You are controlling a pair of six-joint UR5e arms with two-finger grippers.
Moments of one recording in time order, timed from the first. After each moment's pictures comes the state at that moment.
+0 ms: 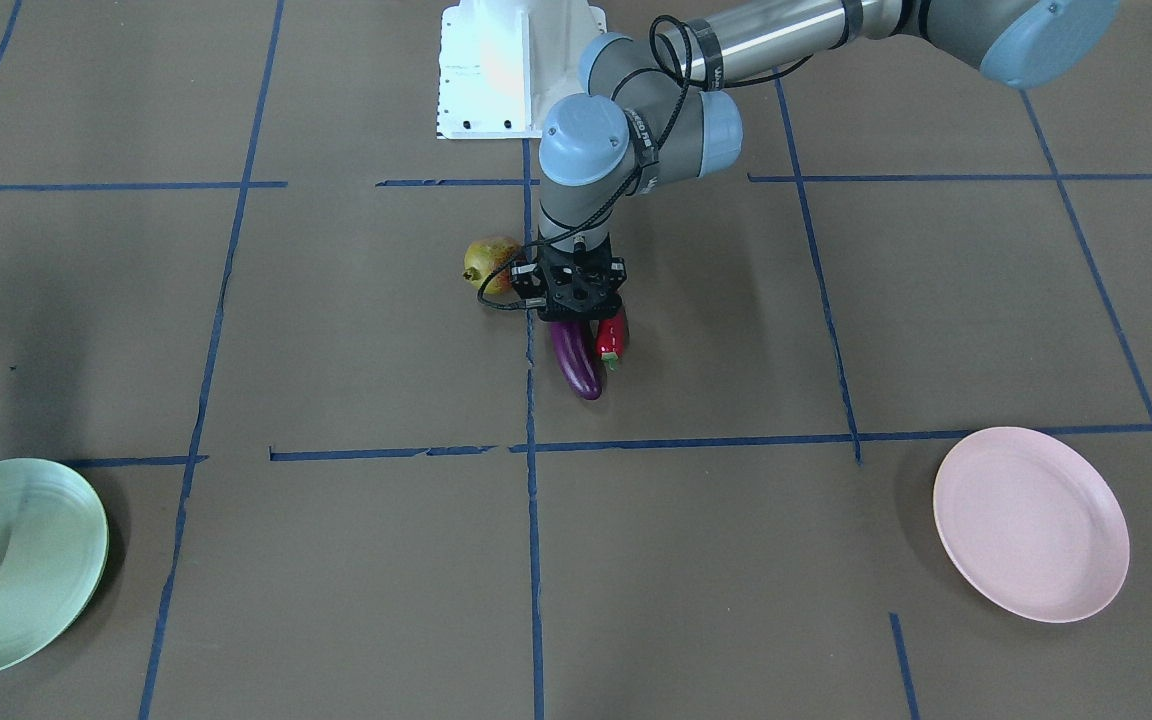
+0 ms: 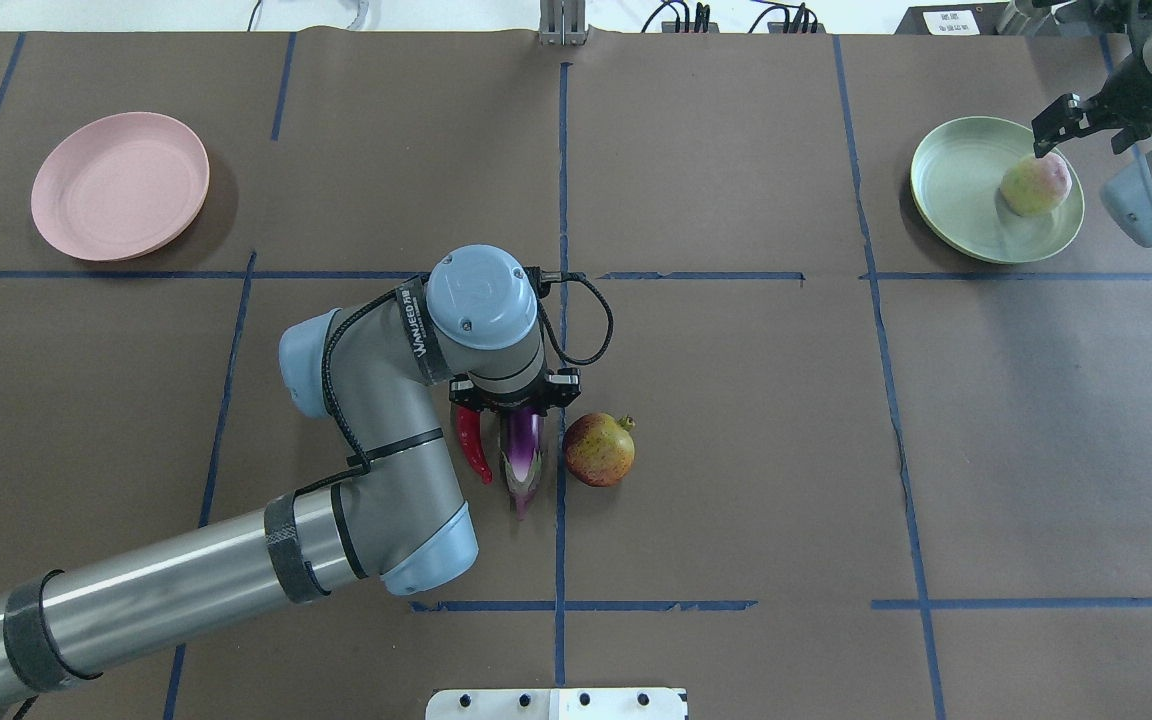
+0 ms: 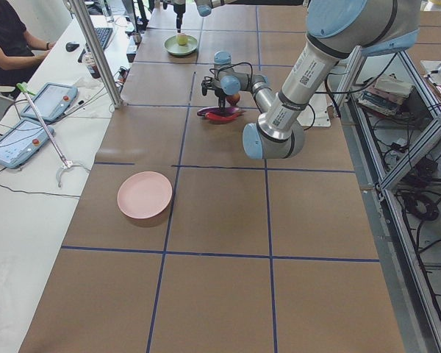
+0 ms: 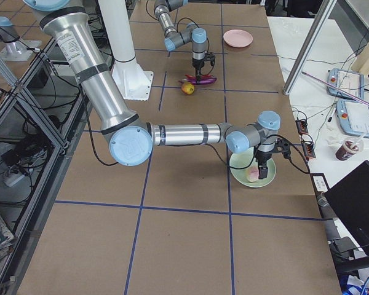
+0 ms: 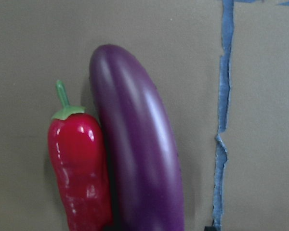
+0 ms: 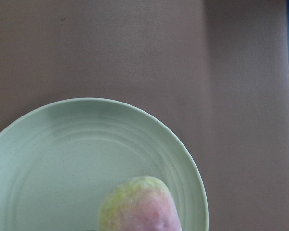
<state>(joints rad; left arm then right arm) -0.47 -2.37 -1.44 -1.70 -1.88 -1.29 1.25 -1.11 1.14 -1.19 2.14 0.50</state>
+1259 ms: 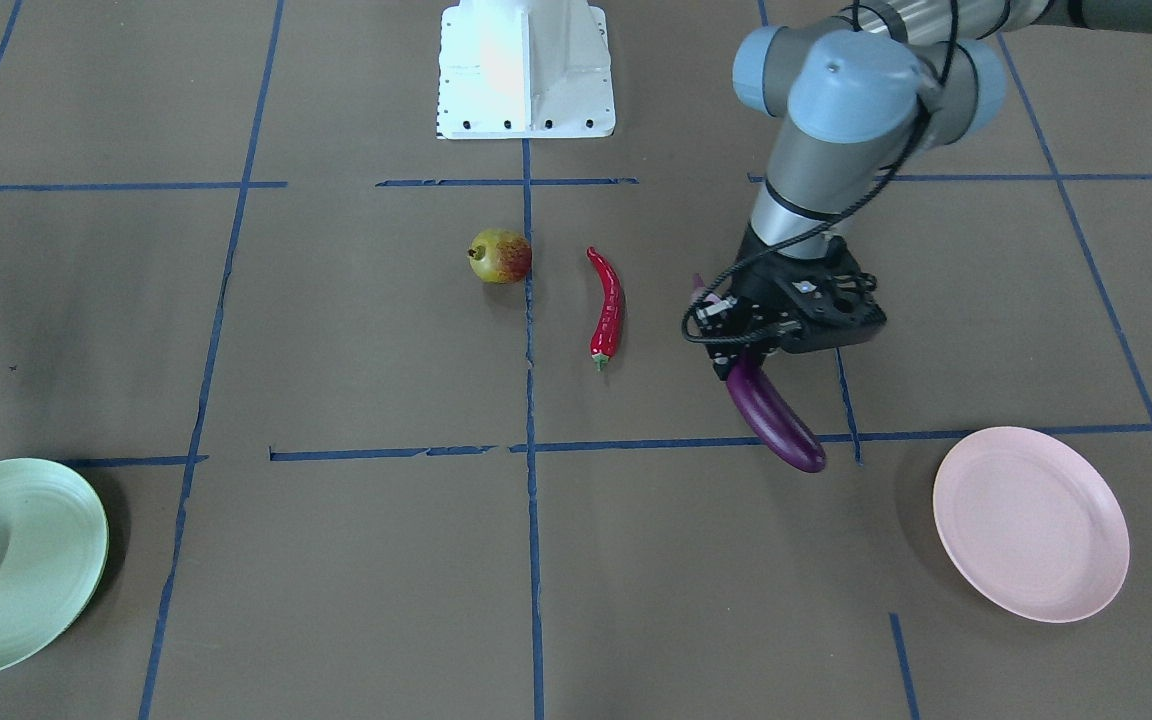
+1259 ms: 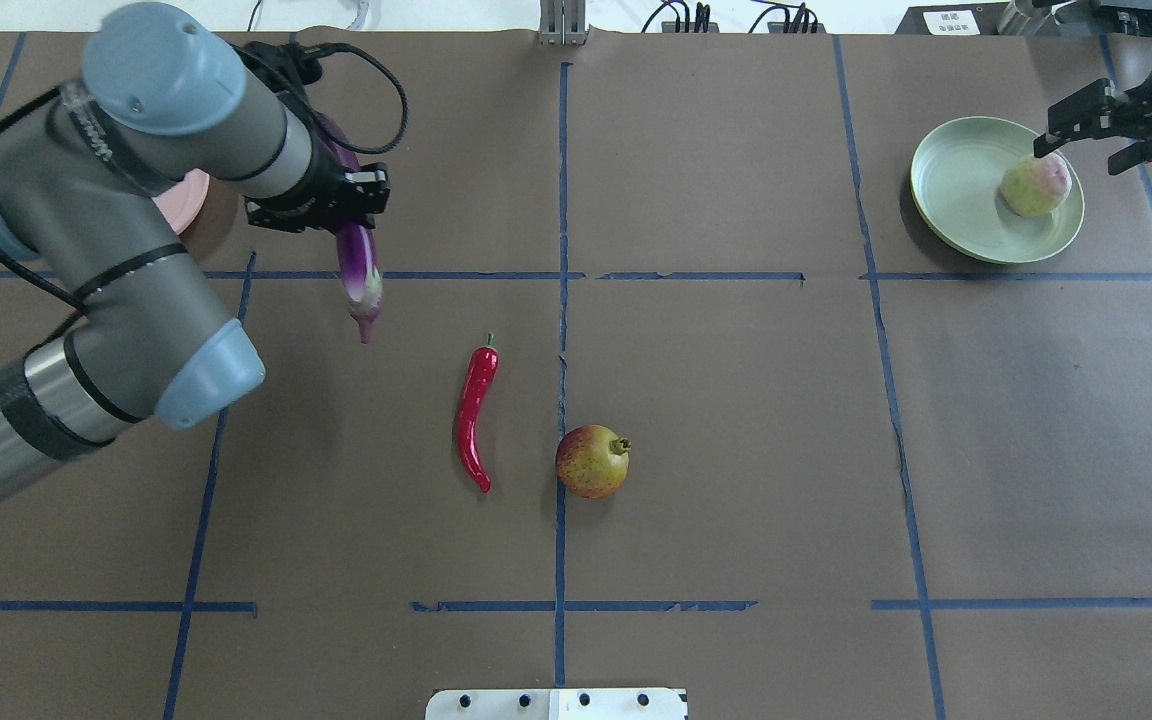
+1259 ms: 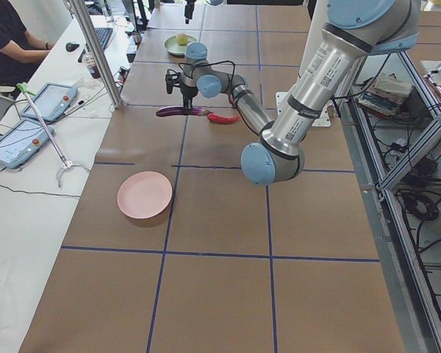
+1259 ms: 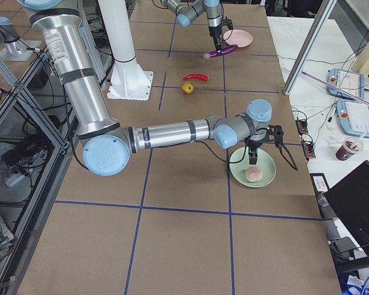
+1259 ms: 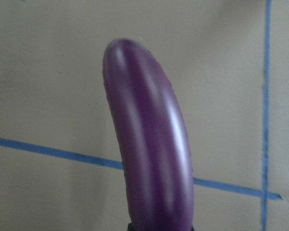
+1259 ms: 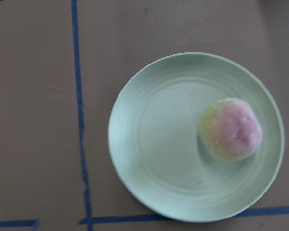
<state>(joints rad) -0.85 -2.14 -1.69 -1.69 -1.95 -1.21 1.23 -1.30 1.59 -1.21 2.36 0.86</state>
